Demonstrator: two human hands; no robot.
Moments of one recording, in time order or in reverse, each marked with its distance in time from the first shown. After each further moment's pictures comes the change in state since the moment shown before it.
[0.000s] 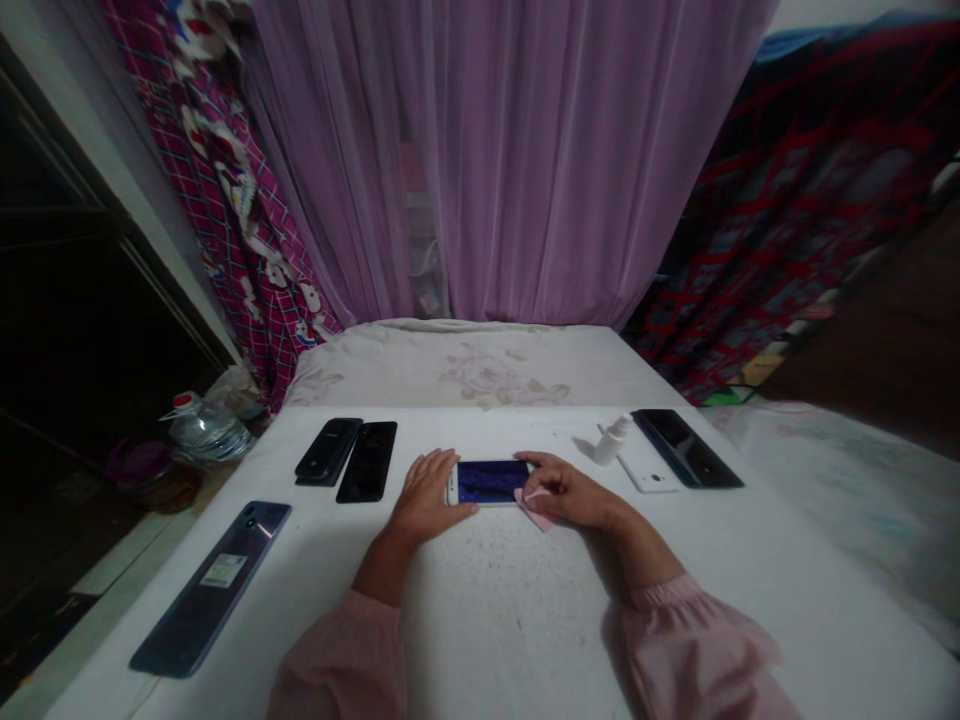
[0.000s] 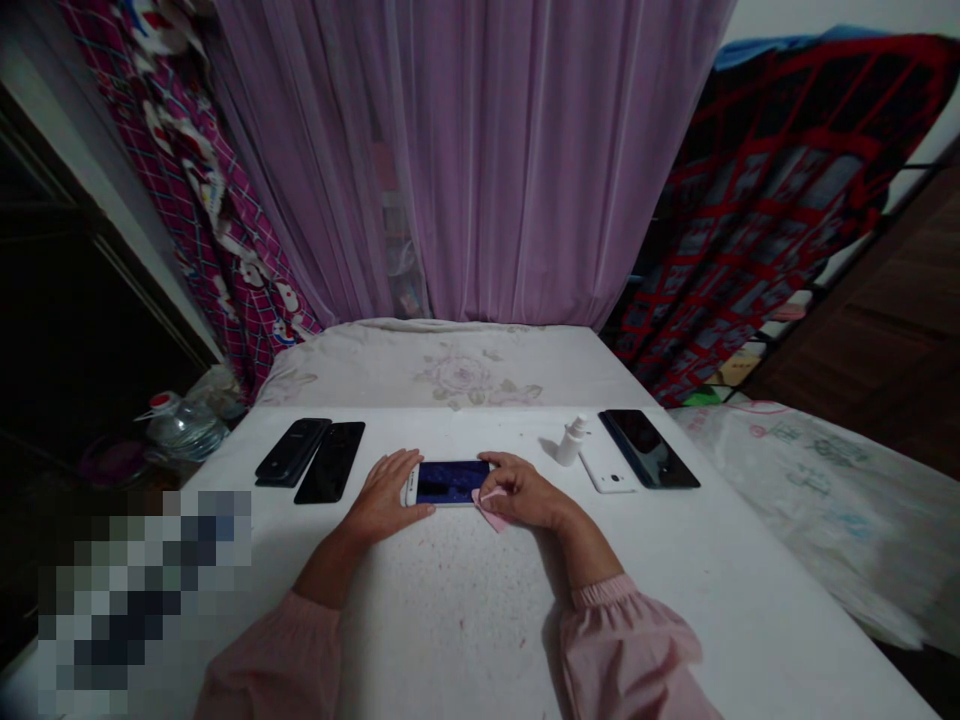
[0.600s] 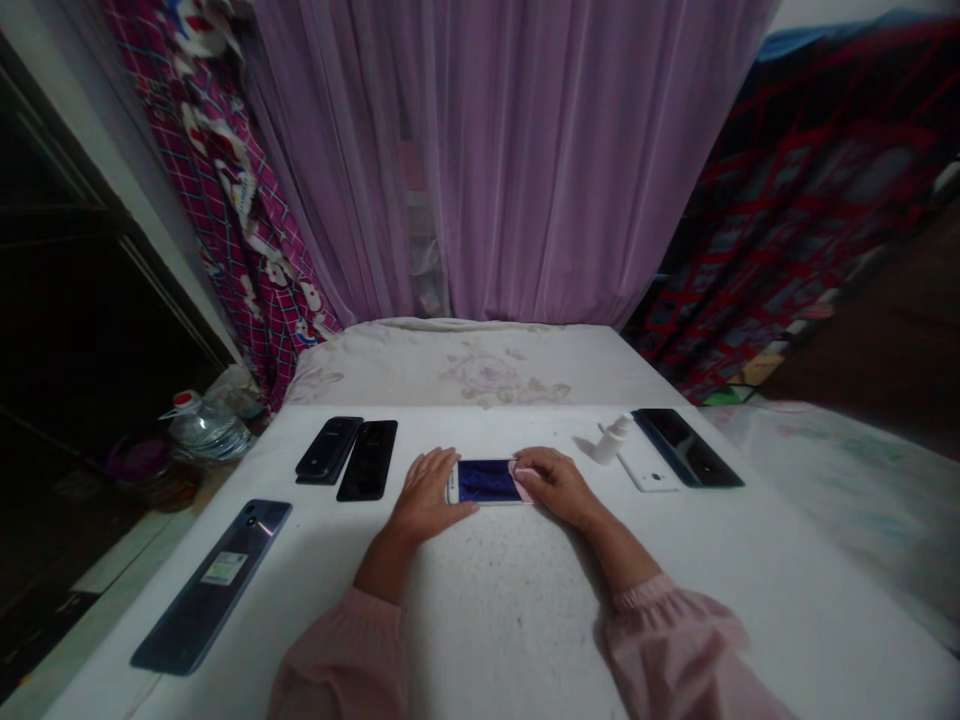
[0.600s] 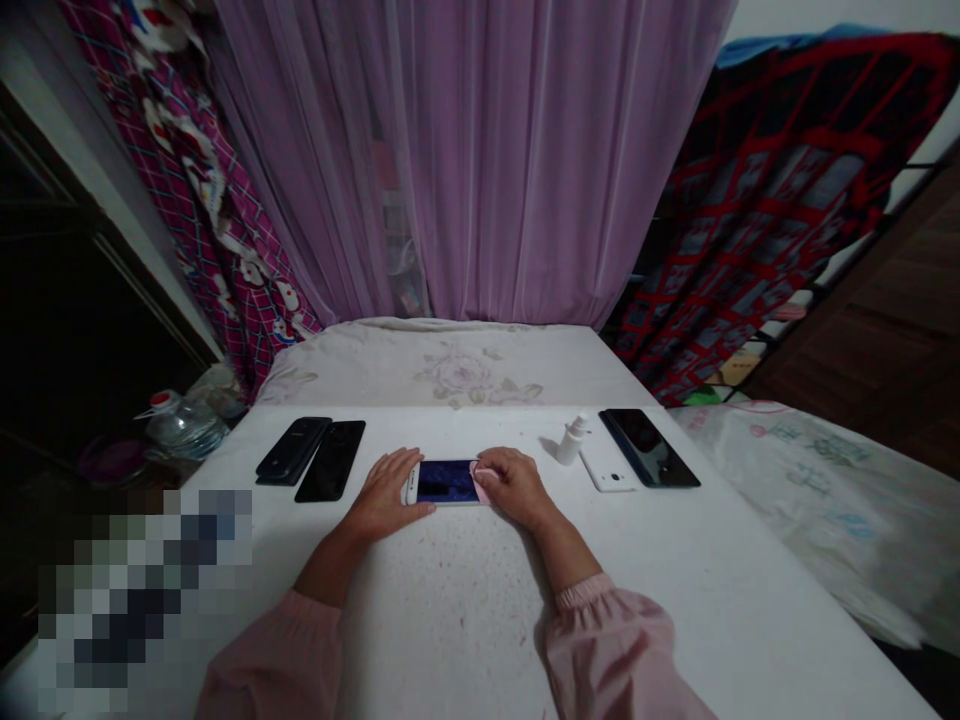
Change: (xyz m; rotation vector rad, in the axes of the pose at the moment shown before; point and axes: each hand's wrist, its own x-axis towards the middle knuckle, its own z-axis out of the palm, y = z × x) left_hand 0.000 0.004 -0.002 0.020 -0.012 -0.011; right_hand 0.014 0.008 0.021 -0.207 0.345 -0.041
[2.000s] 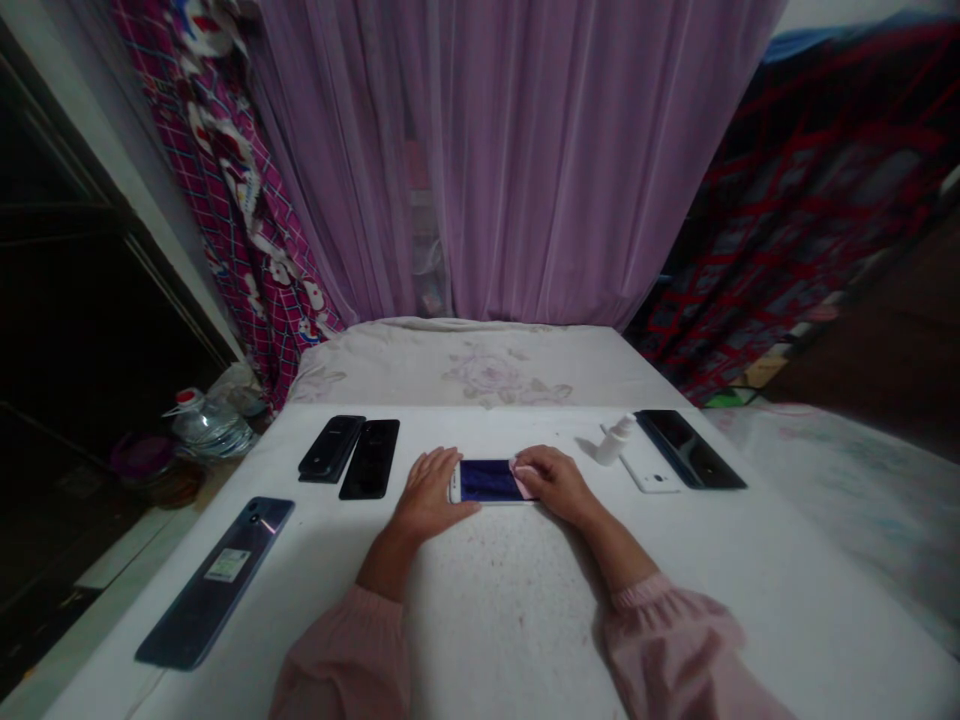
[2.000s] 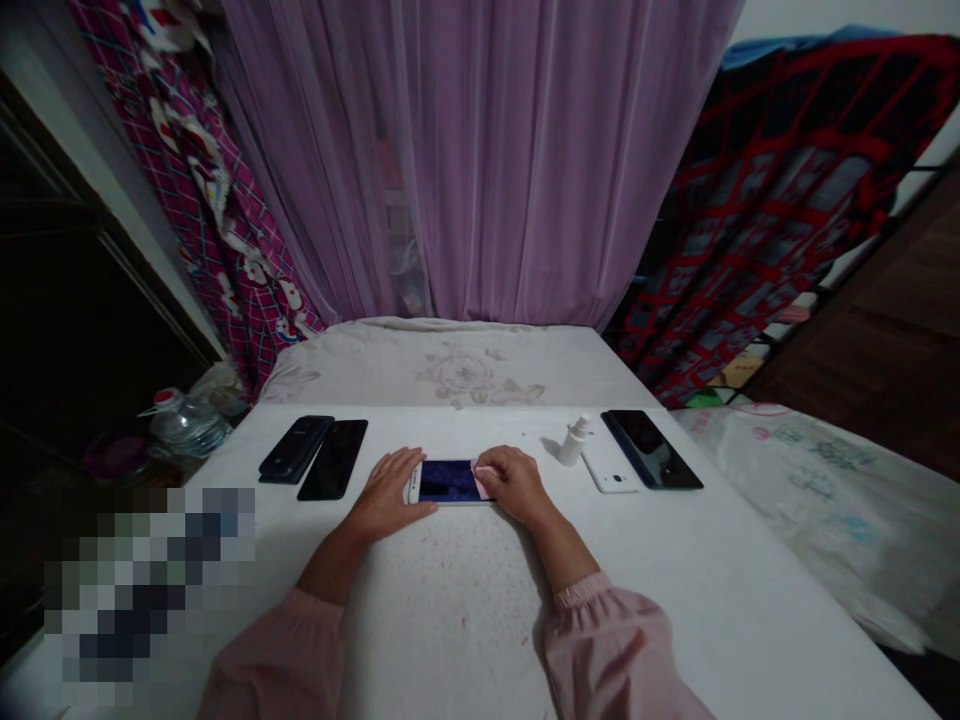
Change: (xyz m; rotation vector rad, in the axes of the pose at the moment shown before) left_hand -0.001 0.002 -0.002 0.009 -0.016 -0.010; right_hand 0.003 -0.002 0.003 -0.082 0.021 0.015
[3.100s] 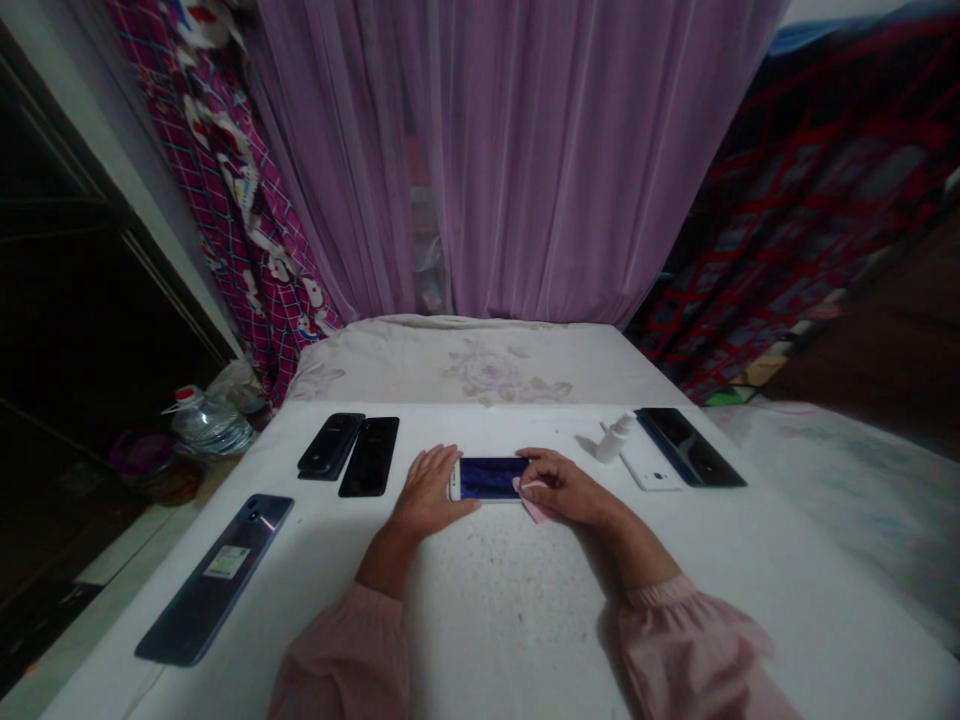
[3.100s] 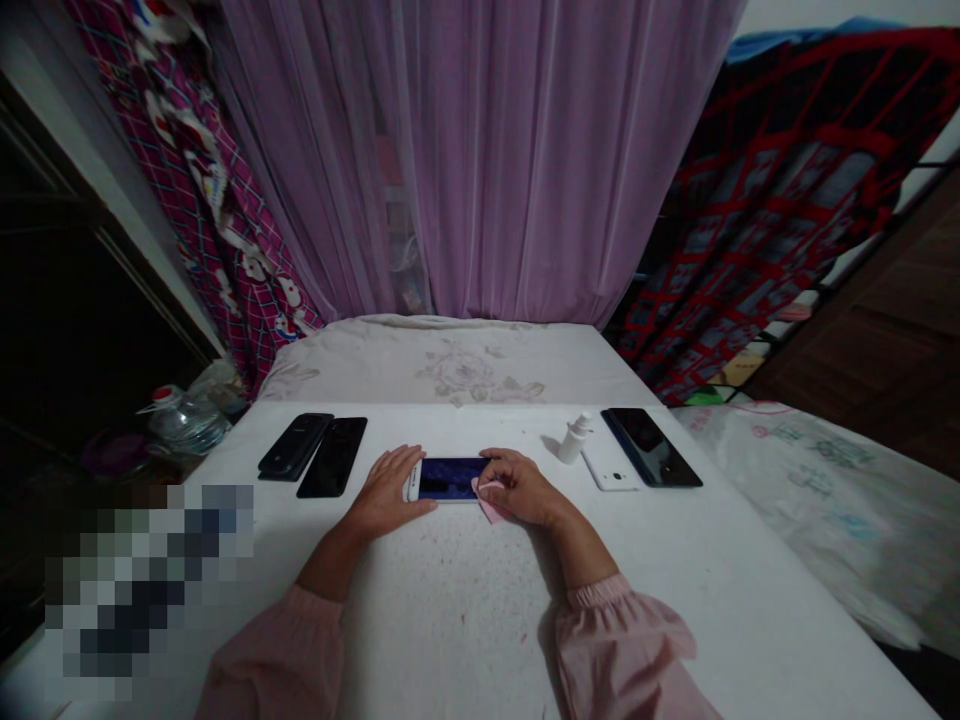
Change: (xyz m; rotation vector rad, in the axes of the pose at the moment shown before) left_hand 0.000 -0.002 0.003 -0.021 0.017 0.011; right_hand -0.007 -0.001 -0.021 0.212 -0.273 0.014
